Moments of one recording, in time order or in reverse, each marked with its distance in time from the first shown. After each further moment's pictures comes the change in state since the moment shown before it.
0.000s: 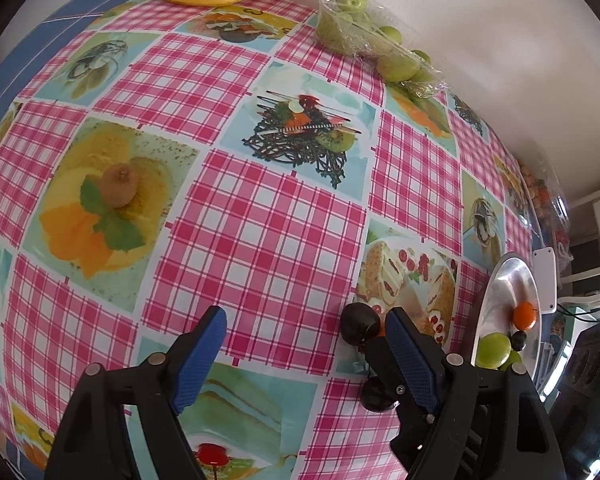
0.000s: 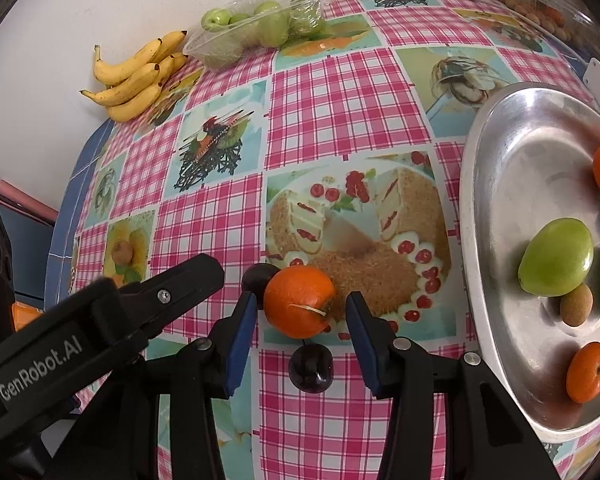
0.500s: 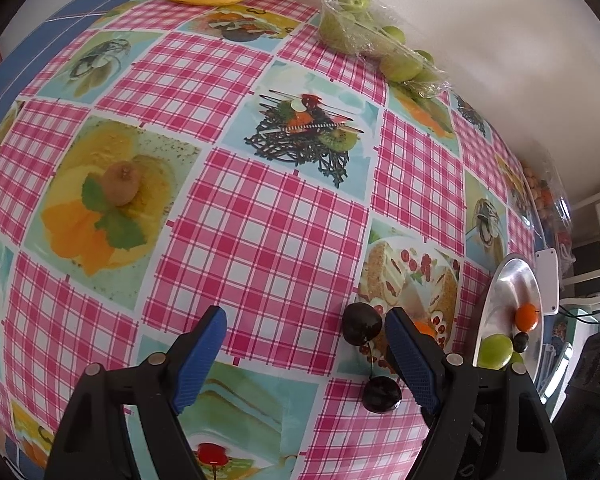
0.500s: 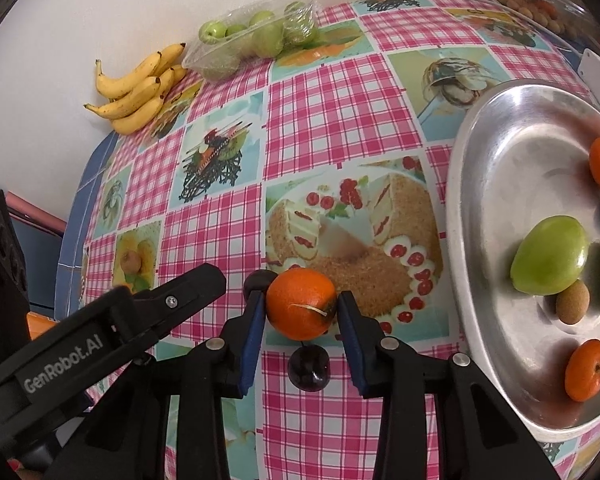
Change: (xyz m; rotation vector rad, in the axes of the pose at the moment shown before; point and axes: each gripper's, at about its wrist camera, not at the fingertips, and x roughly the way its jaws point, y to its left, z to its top) left arm 0.000 -0.001 -0.001 -0.011 0.002 0.008; right arm -0.011 -0.010 0.001 0.030 -0.020 0.033
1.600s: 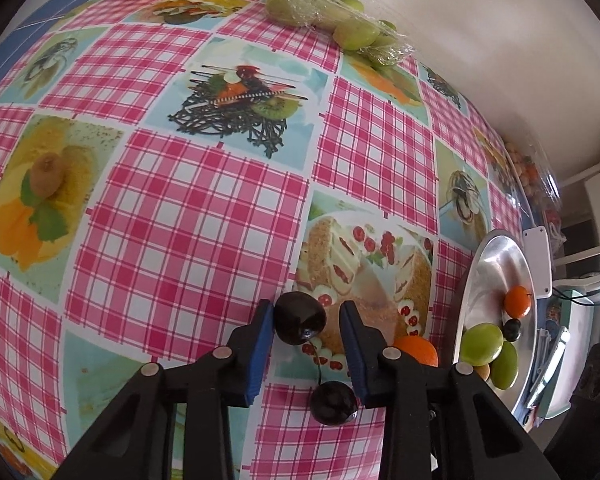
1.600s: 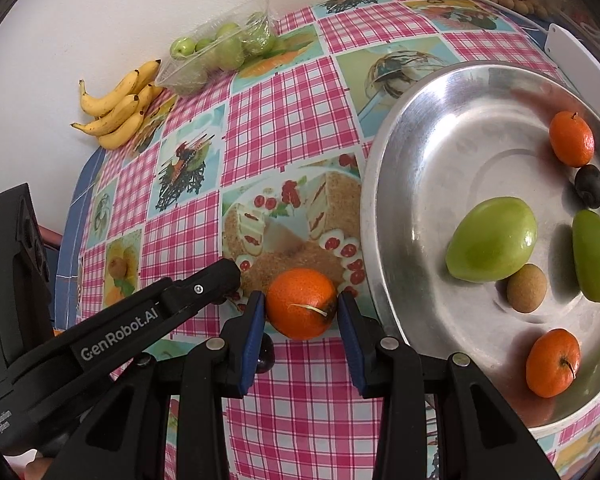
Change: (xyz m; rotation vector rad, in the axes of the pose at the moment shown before) left arm 0.029 -0.036 -0.007 0.059 0.026 -0.052; right arm -0.018 -0.034 -0.005 0.061 -0.002 -0.016
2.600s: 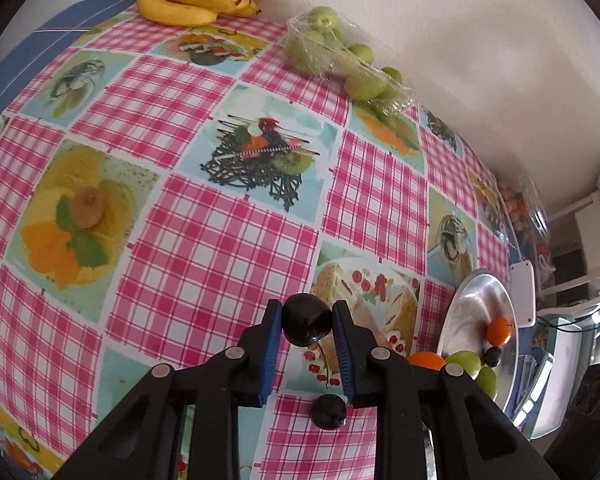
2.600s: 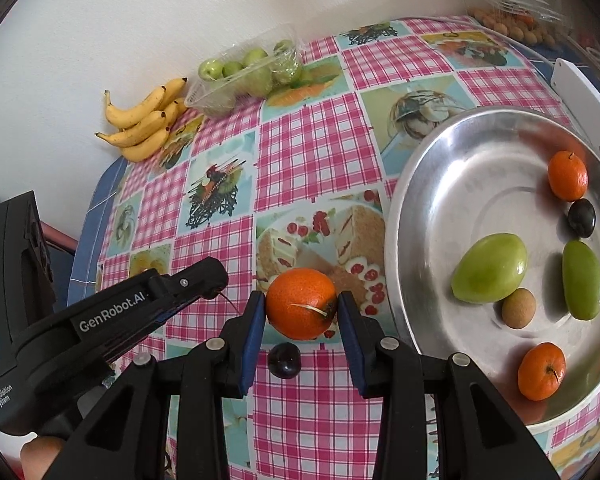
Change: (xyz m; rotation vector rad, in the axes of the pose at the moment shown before) left arm -0.038 0.013 0.010 -0.050 -0.095 -0.017; right arm -0.026 0.019 0.007 -0.038 -0.067 0.032
